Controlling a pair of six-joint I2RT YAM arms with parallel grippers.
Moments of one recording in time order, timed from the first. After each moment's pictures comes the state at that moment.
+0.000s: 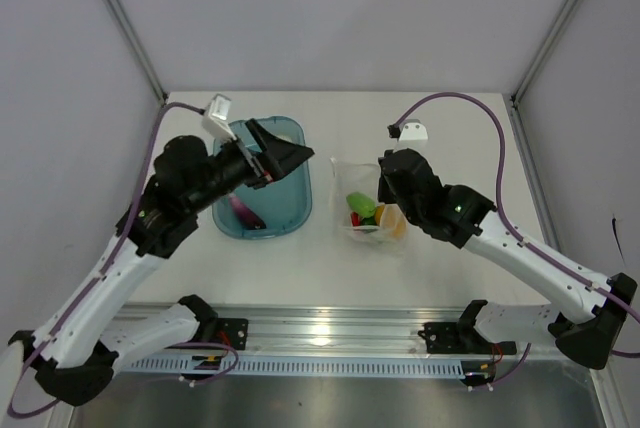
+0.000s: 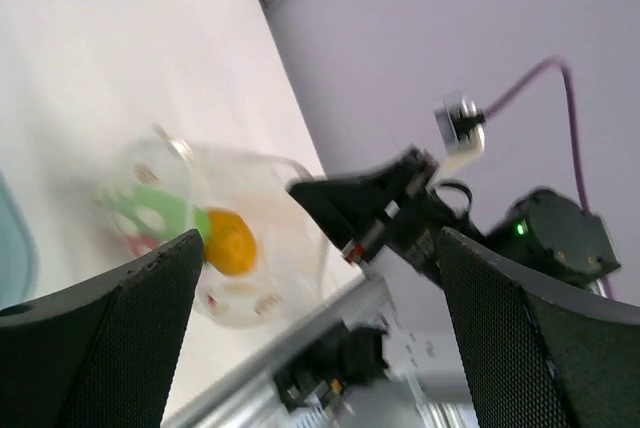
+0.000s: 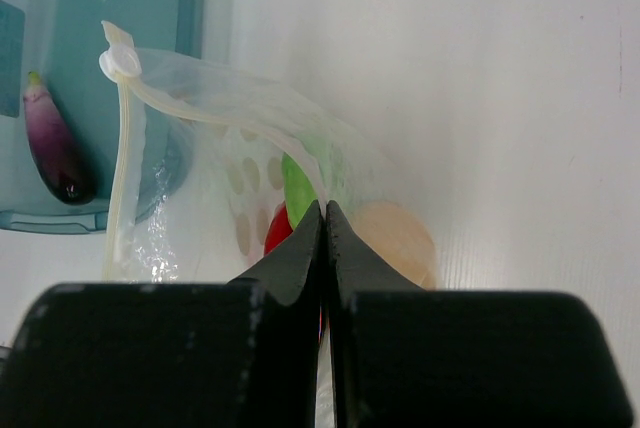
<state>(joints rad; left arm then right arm) -0.64 0.95 1.21 -0.41 0.15 -0.91 0.90 1.18 1.22 -0.62 0.57 0.49</state>
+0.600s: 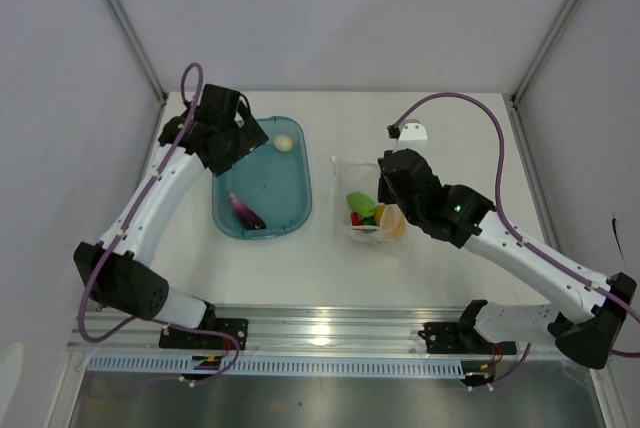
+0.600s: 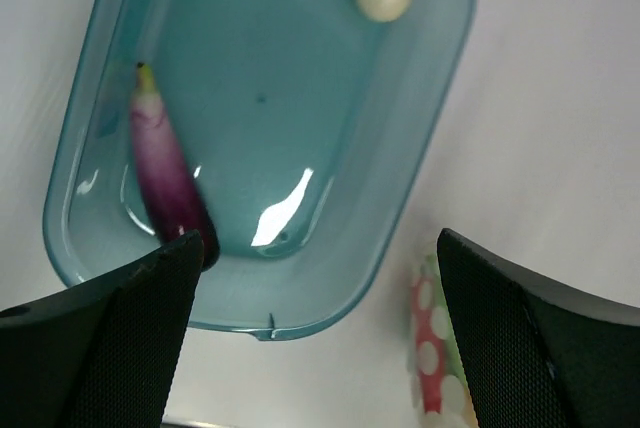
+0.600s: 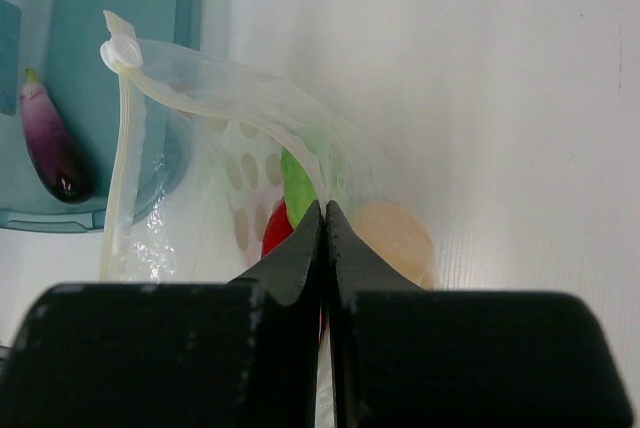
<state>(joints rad) -0.32 1.40 1.52 -0.94 -0.23 -0.86 0.90 1.18 1.22 -0.62 0.57 0.49</state>
